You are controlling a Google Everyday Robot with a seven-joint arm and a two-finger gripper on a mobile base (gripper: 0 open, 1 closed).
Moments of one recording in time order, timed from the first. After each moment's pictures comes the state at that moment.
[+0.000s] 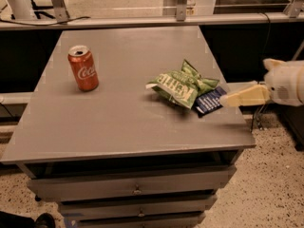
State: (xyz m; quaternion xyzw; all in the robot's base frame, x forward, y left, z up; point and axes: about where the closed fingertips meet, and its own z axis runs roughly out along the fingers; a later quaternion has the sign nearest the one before) arm 0.557 -0.238 0.884 -0.33 0.81 0.10 0.48
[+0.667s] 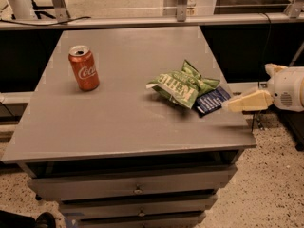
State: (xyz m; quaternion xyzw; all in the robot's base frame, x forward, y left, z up) arm 0.549 -0.245 0.876 -0.33 0.80 0.11 0.48
